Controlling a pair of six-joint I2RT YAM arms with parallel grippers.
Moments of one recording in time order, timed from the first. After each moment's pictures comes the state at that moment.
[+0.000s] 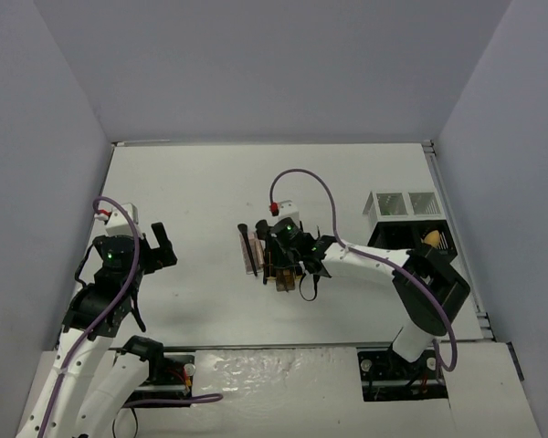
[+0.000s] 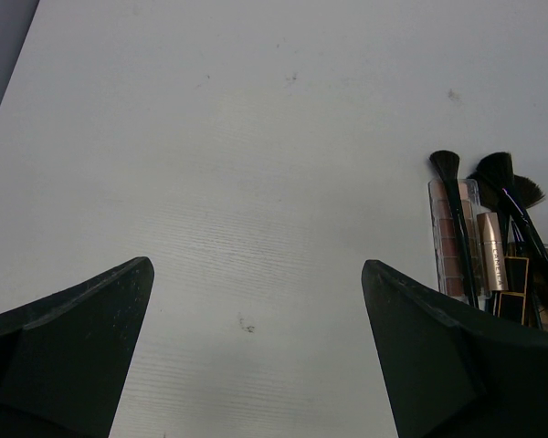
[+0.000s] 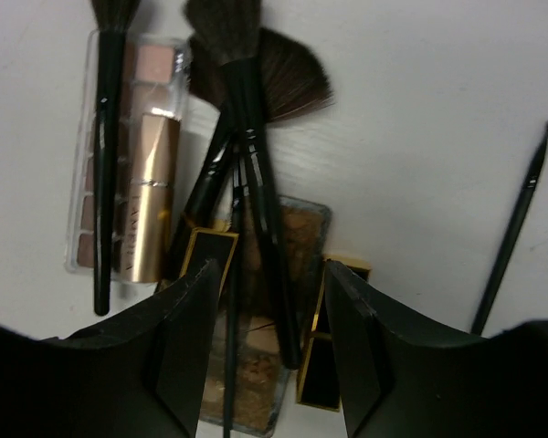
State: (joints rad) left arm -0.26 0.61 0.79 -0.70 -0.32 -0.33; right arm 0.82 1.63 0.91 -0.09 0.30 0.42
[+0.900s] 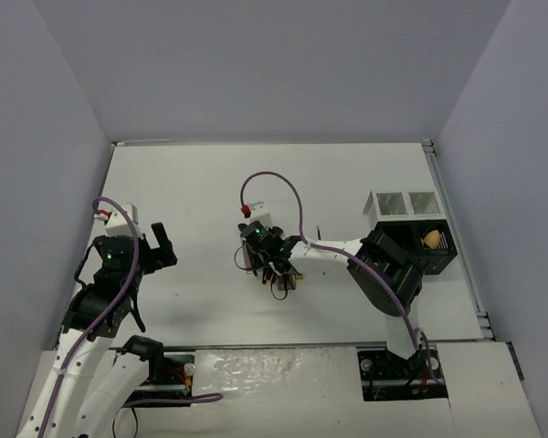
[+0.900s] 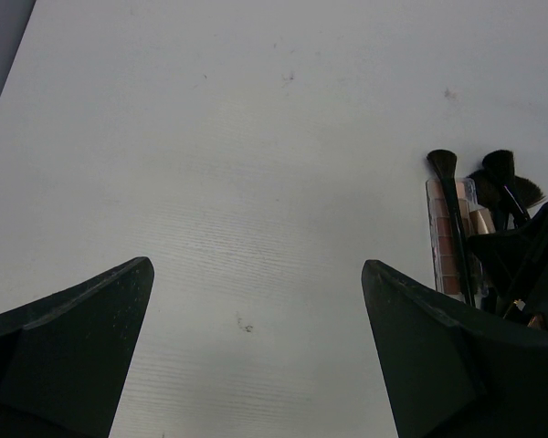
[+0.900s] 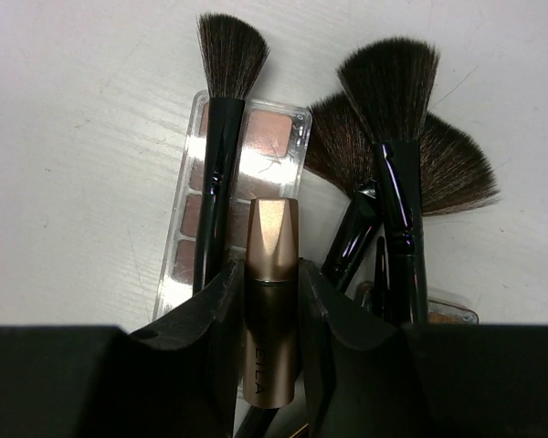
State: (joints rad) left arm -0.26 0.60 0.79 -0.70 -0.31 -0.33; right arm 0.94 1.93 1.13 -0.01 0.39 0.43
